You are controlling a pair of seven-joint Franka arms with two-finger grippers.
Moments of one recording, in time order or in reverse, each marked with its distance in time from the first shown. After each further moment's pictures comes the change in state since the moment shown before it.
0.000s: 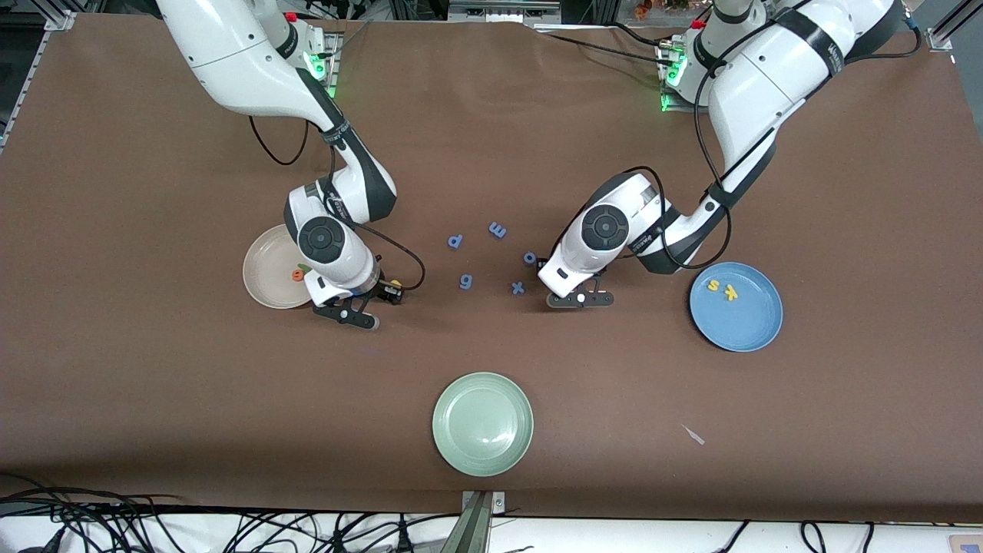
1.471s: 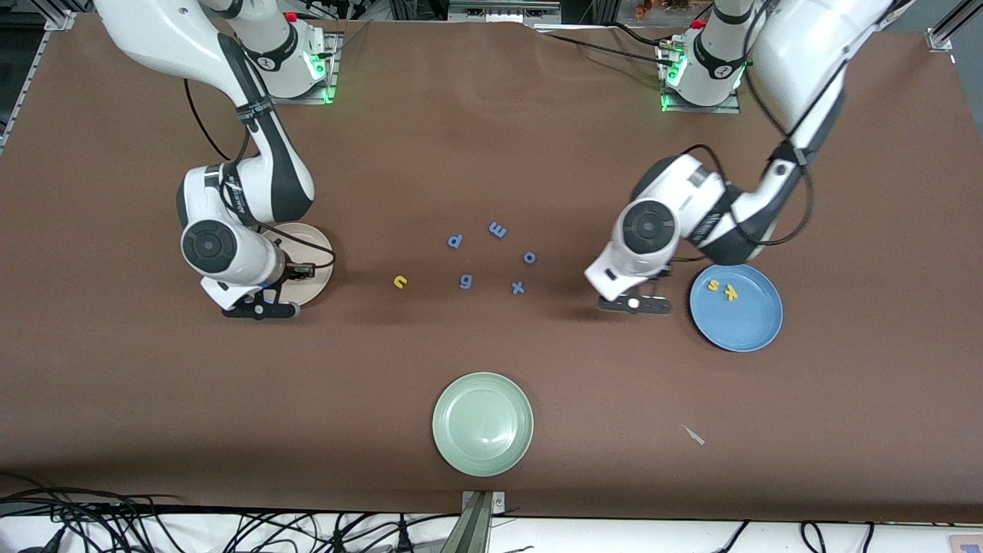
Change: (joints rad) left arm 0.119 -0.236 0.037 0.046 0.002 -0.443 0.393; right arm -0.052 -0.236 -0.195 -0.158 -0.003 -0.289 -0.510
